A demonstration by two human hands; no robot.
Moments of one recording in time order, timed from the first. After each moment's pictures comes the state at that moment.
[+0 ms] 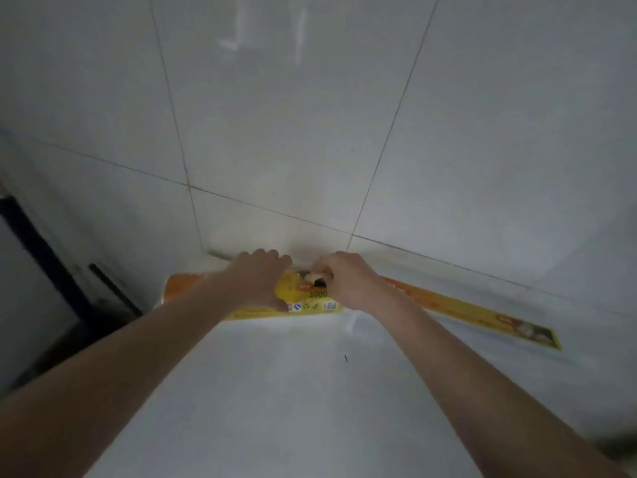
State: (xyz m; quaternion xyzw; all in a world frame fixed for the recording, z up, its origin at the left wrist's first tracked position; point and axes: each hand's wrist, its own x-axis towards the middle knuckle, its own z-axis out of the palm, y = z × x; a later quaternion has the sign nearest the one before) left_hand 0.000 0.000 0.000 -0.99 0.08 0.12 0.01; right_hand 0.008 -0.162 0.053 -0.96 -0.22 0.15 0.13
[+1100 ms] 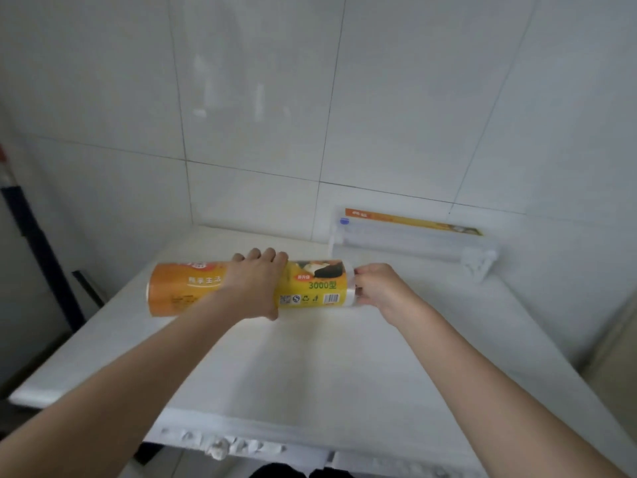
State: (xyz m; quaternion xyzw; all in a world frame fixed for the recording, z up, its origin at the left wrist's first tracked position) left_hand -0.158 -0.050 -0.071 -0.99 0.09 -0.08 0.05; right_hand -0.134 -0.254 -0.065 -0.83 0.07 0.07 0.54
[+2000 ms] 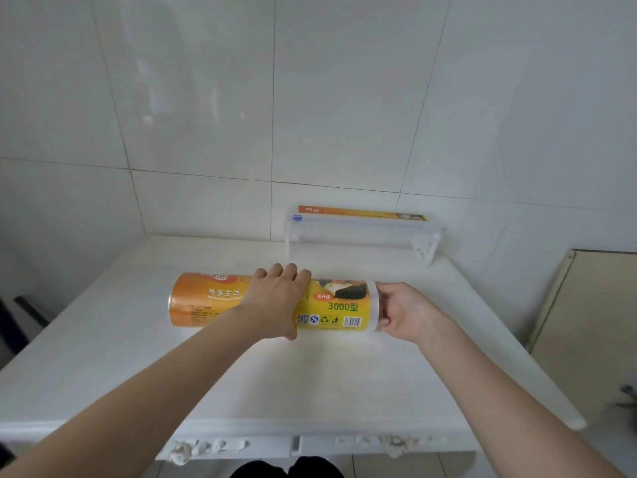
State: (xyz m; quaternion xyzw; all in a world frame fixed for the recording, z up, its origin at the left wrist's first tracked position) left_hand -0.182 -0.139 -0.070 -0.97 0.21 -0.07 0.05; right_hand -0.171 -0.356 -0.087 -0.60 0.17 0.17 0.76
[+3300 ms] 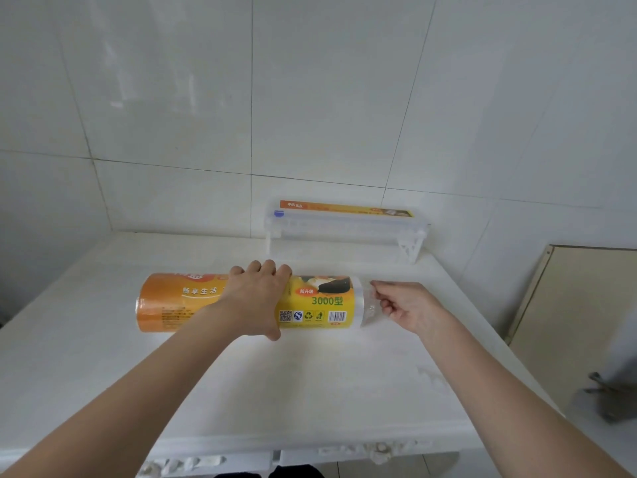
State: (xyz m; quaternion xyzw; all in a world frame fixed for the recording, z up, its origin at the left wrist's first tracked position) left_hand -0.170 -0.140 -0.066 -0.98 0.20 -0.04 0.05; right_hand -0.150 -0.391 -0.097 -0.66 0.23 0.01 0.72
